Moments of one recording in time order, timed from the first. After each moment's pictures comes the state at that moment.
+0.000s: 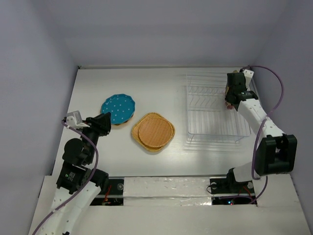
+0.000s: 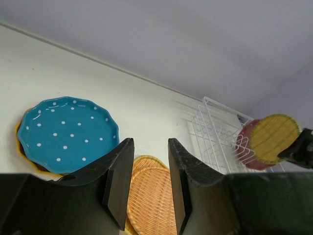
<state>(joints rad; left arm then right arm) -0.39 0.26 0.58 -0.24 -0.25 -0.53 0.09 1.46 1.18 -0.48 0.55 0.37</state>
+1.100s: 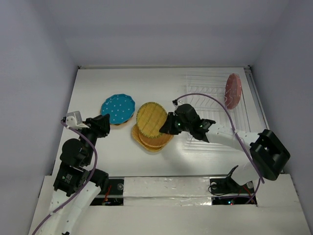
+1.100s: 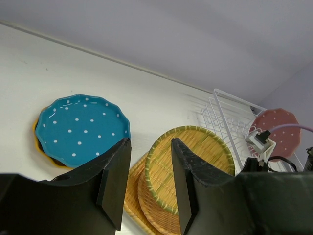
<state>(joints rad) -0.39 0.26 0.63 -0.33 -0.25 -0.47 0.79 1.46 0.86 0.01 -0.18 0.78</state>
